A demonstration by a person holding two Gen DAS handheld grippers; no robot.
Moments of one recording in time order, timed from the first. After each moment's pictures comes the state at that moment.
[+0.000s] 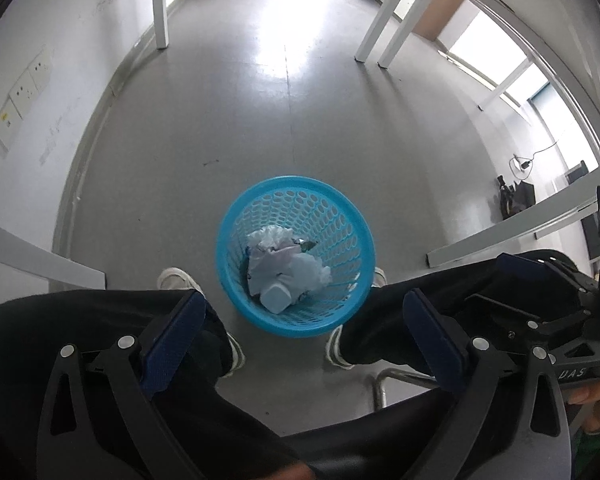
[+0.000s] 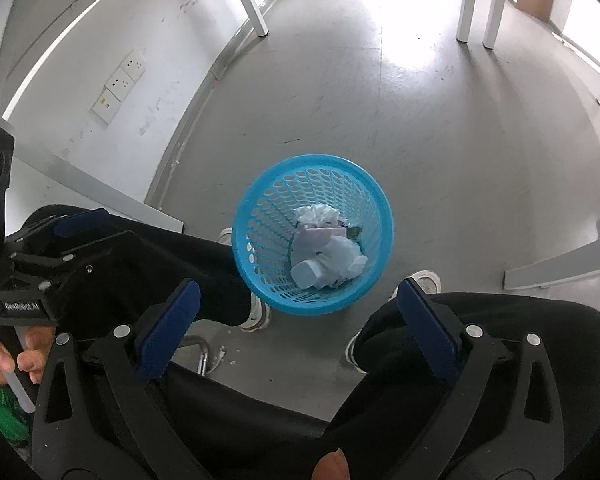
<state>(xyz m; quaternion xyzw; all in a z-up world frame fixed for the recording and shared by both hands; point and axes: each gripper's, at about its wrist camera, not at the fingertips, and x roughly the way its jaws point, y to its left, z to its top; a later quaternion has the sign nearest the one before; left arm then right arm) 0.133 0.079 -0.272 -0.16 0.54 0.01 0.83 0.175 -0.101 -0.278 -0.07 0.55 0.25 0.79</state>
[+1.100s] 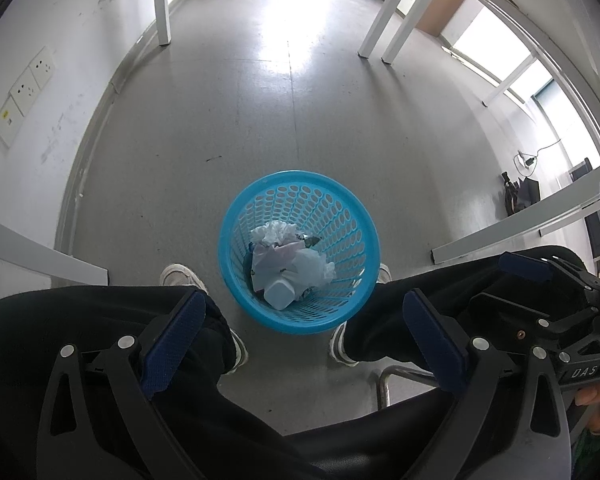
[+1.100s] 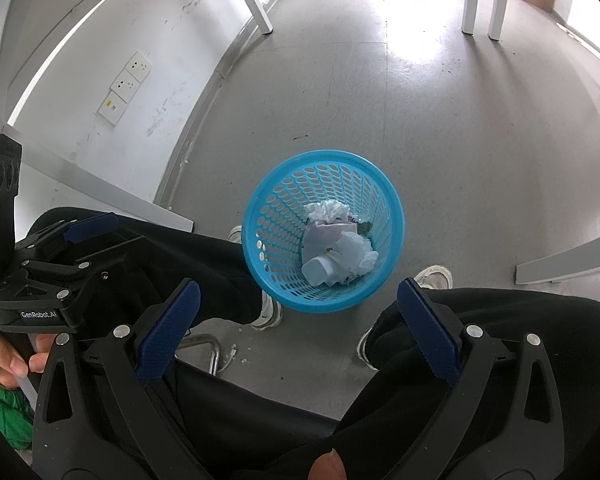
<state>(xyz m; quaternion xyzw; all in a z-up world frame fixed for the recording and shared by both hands) 0.135 0.081 -0.277 -0.16 0.55 0.01 0.82 0.176 -0.100 -0.280 -0.05 0.56 0.26 0.78</state>
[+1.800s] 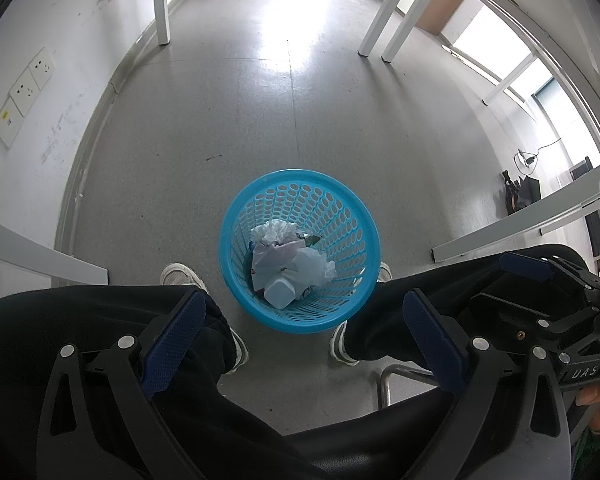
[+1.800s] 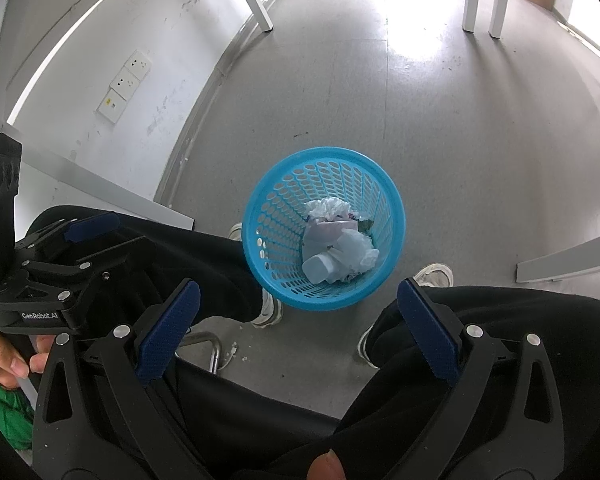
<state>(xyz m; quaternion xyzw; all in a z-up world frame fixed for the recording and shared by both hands) 0.135 0.079 -0.276 -0.16 0.55 0.01 0.82 0.170 -0.099 -0.282 -0.05 0.56 0.26 0.78</state>
